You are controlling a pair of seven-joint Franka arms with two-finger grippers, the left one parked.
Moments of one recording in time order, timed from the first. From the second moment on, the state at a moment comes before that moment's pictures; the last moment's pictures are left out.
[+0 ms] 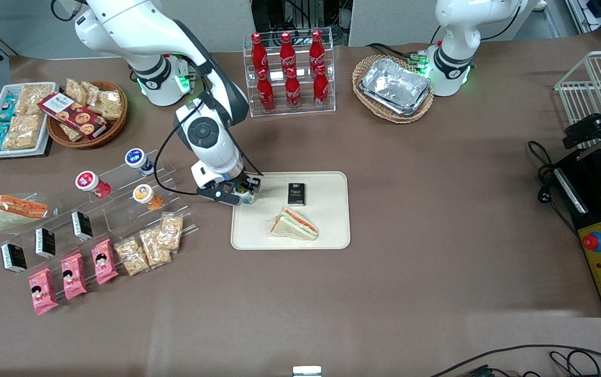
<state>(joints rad) 0.63 0.31 -0.02 -2.15 0.10 2.48 0.87</state>
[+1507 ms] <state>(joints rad) 0.63 0.26 -0.06 -2.12 0.10 2.39 0.93</state>
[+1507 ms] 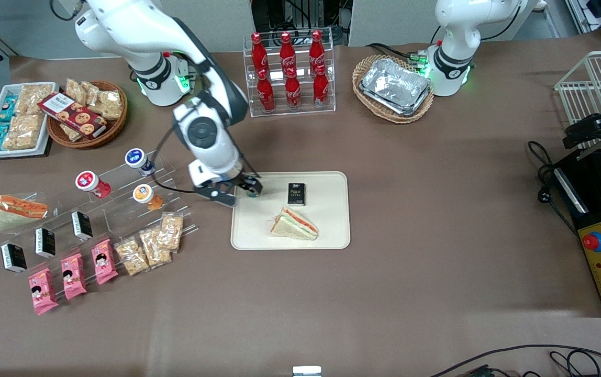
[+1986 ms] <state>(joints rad) 0.29 0.07 -0.08 -1.96 0.09 2.03 0.49</state>
